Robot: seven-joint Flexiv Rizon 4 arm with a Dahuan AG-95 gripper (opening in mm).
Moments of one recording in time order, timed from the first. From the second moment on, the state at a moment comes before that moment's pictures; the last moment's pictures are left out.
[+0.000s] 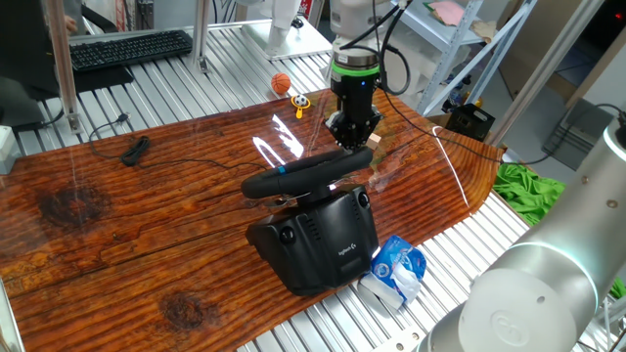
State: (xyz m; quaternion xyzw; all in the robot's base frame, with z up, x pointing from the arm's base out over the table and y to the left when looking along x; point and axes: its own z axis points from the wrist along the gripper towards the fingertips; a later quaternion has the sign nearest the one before) arm 0.424 -0.100 0.196 -0.07 -0.99 0.06 0.14
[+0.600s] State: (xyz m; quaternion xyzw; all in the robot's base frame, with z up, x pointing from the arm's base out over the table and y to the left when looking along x) arm 0.427 -0.101 0.193 -0.07 -0.99 0.05 0.14
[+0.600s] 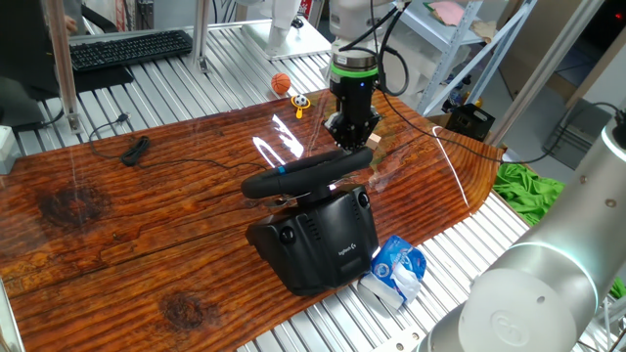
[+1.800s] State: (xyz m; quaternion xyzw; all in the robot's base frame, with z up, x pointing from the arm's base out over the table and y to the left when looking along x) arm 0.446 -0.094 0.183 -0.06 -0.99 0.05 0.14
